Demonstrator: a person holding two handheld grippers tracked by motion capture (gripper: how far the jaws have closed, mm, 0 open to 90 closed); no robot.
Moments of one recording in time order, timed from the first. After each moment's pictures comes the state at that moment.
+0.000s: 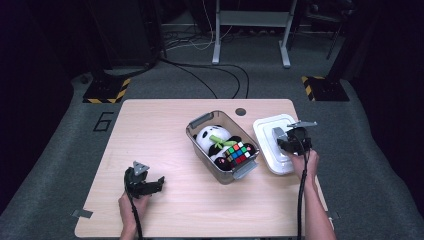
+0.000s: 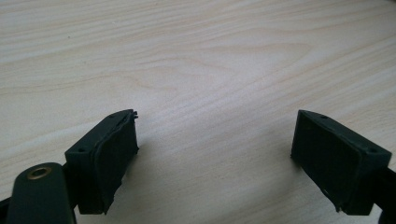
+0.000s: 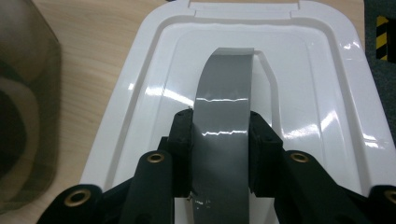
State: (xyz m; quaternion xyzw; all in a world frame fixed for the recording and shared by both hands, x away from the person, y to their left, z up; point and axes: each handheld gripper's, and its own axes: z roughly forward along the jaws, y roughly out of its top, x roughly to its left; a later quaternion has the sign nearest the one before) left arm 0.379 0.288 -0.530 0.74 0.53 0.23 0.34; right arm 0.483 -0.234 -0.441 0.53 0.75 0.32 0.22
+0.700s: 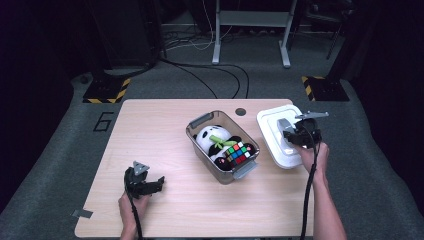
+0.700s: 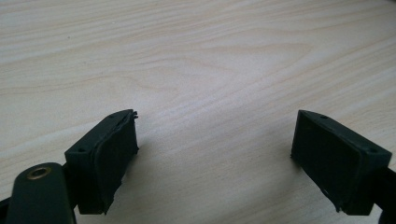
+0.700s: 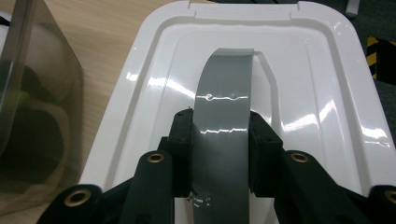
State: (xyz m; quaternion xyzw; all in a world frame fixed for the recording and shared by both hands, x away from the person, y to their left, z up) left arm 0.380 0.288 -0.530 0.74 0.53 0.23 0.33; right arm 0.476 -0.244 -0.394 0.52 0.75 0.33 0.23
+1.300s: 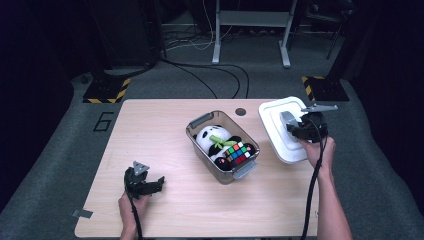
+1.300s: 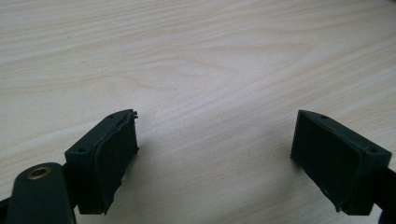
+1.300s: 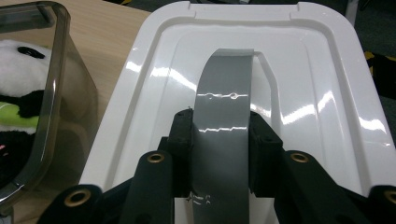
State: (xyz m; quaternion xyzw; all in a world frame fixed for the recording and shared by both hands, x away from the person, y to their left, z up) left arm 0.380 0.287 -0.530 0.74 0.53 0.23 0.34; right arm 0.471 -0.249 -0.361 0.51 0.75 0.35 0.24
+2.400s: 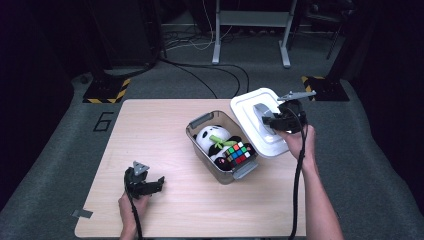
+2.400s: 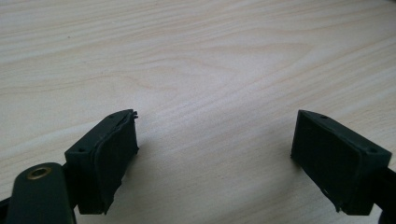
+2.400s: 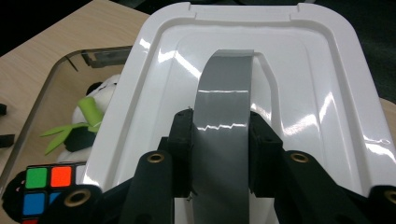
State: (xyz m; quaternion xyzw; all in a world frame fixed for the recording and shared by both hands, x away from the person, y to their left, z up) left arm 0.380 0.288 -0.530 0.74 0.53 0.23 0.34; right arm 0.470 -0.176 -0.318 0.44 0.79 0.39 0.19
